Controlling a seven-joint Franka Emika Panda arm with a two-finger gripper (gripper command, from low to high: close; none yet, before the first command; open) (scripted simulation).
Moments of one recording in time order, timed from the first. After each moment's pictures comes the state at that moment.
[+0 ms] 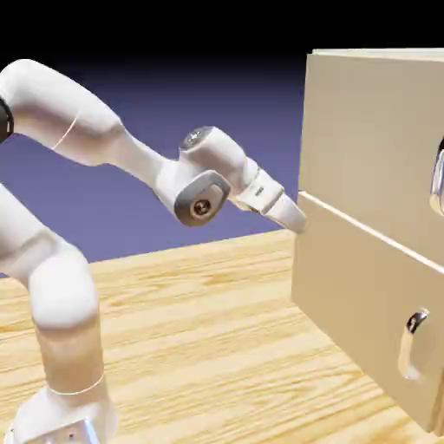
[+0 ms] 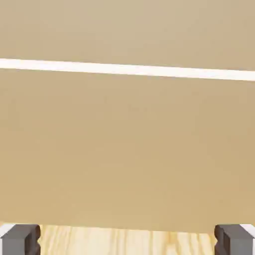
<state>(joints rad) 0.03 -0.58 -0.03 -2.79 -0.05 3.04 0.78</state>
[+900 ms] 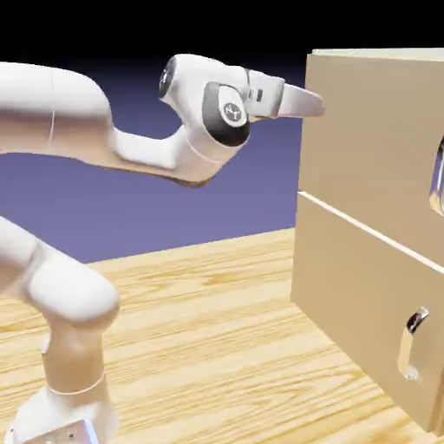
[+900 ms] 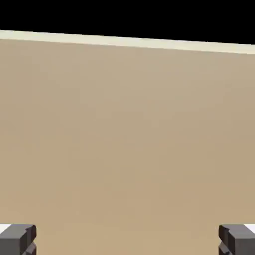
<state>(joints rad) 0.53 -0.78 -0.60 -2.42 -1.23 3.09 1.54</state>
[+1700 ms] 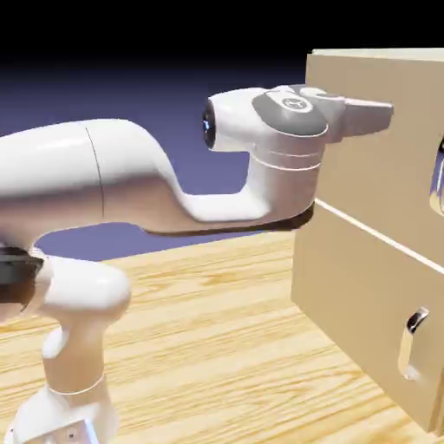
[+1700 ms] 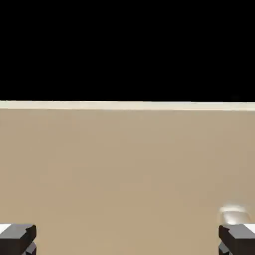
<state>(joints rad) 0.97 -0.96 -1.11 -2.09 -2.27 3.13 2.22</state>
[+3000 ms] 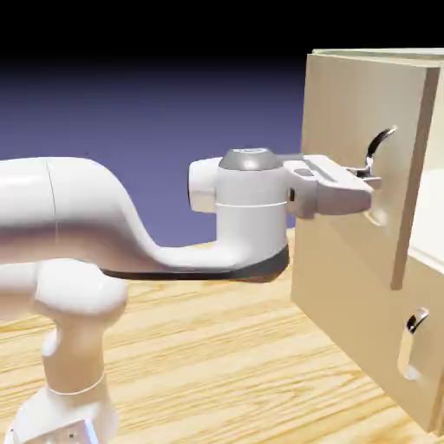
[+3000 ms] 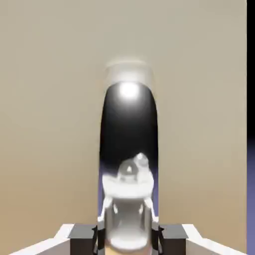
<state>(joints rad) 0.63 -1.04 -0.94 -2.48 -2.54 2.72 2.57</state>
